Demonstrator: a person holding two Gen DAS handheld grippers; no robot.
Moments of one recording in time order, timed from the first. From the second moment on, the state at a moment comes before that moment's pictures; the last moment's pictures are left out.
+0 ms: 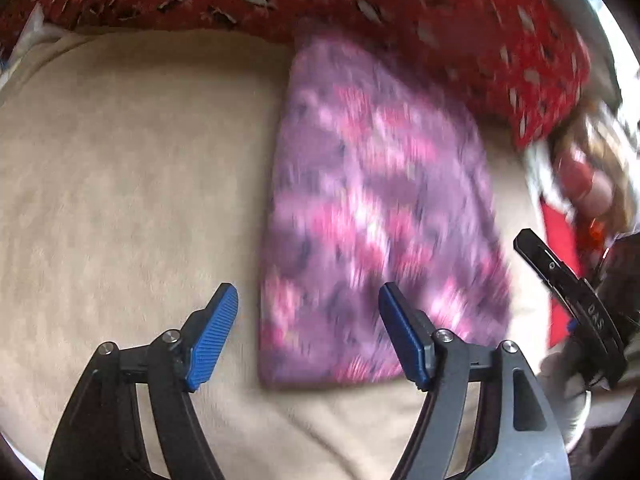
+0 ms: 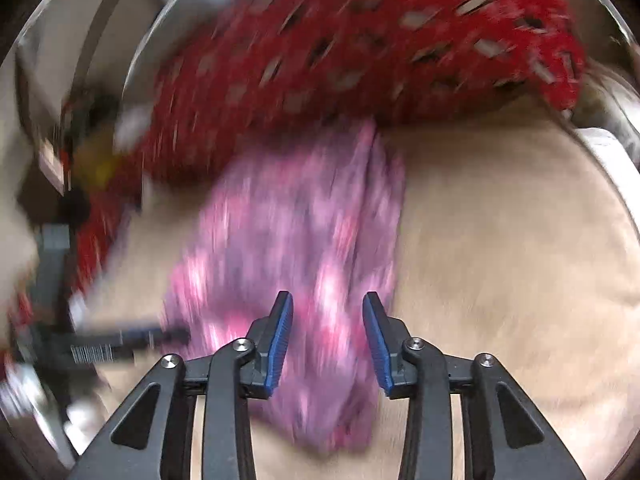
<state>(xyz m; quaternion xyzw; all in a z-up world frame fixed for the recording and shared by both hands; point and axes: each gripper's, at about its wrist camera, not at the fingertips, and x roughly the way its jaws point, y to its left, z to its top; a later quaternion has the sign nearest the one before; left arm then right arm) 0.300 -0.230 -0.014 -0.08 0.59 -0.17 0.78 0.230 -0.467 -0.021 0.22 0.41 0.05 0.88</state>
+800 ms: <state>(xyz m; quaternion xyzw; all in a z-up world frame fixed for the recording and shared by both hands) 0.353 -0.257 -0.016 -0.10 0.59 -0.20 0.77 0.297 -0.443 -0.054 0.24 0.43 0.12 0.86</state>
